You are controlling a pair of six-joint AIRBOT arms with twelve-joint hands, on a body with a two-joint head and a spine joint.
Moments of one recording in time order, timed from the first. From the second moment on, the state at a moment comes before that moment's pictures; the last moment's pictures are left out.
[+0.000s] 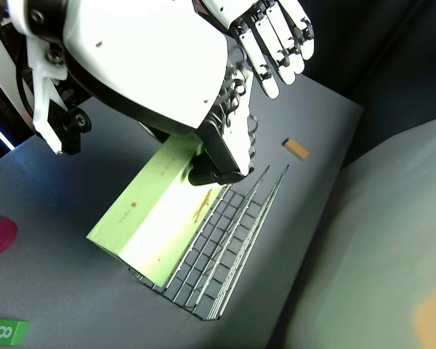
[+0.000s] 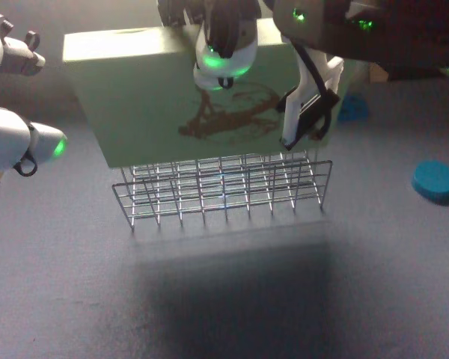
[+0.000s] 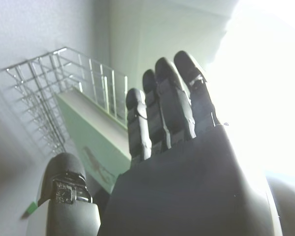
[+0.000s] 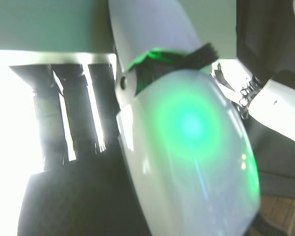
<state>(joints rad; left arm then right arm) -0.01 -0.54 0.53 1.12 0.77 0.37 0.05 -1.43 0.96 -1.05 -0.85 0.12</state>
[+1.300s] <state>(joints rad) -0.02 -0.54 0.53 1.12 0.78 0.37 -0.15 -1.53 1.11 -1.11 -0.78 0.18</state>
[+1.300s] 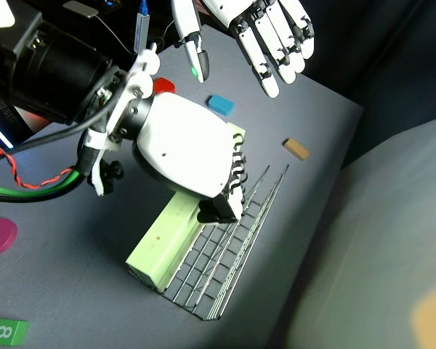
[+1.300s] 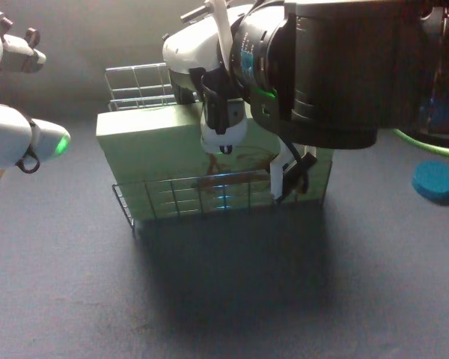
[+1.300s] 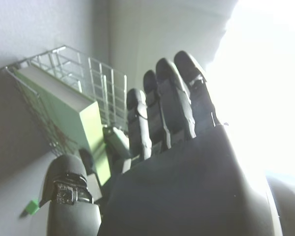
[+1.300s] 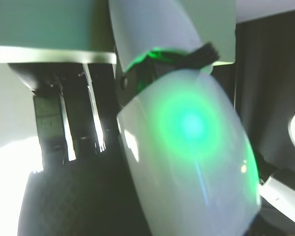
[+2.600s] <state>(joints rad) -0.02 -0.54 0.52 1.10 0.79 0.35 -0.07 -1.35 0.96 -1.14 -0.74 0.17</state>
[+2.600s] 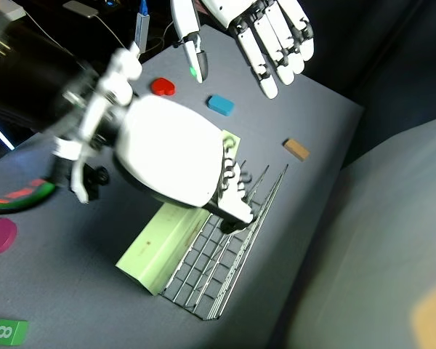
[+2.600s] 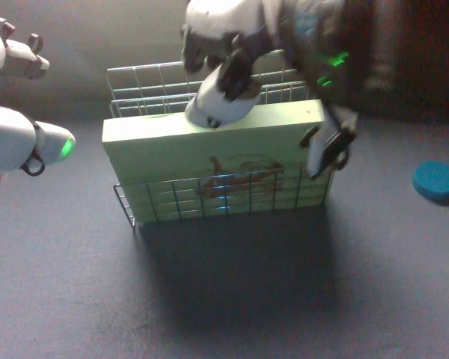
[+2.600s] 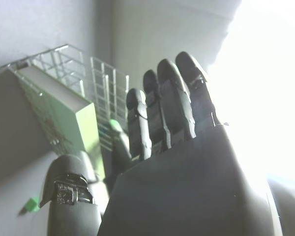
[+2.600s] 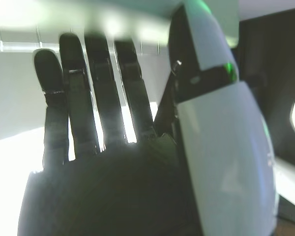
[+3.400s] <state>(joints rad) -0.01 -0.66 0.49 1.06 0.80 0.28 -0.04 -0.72 0.55 -1.11 -0.46 0.13</state>
